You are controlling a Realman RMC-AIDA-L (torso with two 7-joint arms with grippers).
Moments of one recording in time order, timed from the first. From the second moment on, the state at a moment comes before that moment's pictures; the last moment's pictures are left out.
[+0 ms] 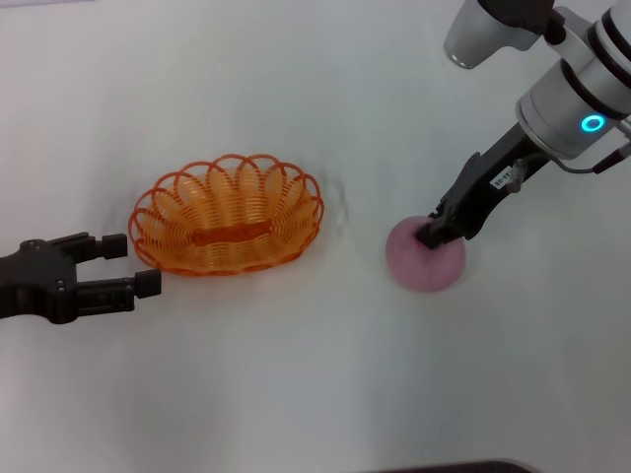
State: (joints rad) left arm -0.37 -2.16 0.45 0.92 2.29 1.82 -1.61; right arm 0.79 2.09 -1.10 -0.90 -2.58 -1.62 2.16
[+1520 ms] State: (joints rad) left arm -0.38 -2.16 0.45 0.89 2.29 1.81 -1.62; right arm 0.89 2.10 -1.07 -0.62 -1.94 -1.39 1.86
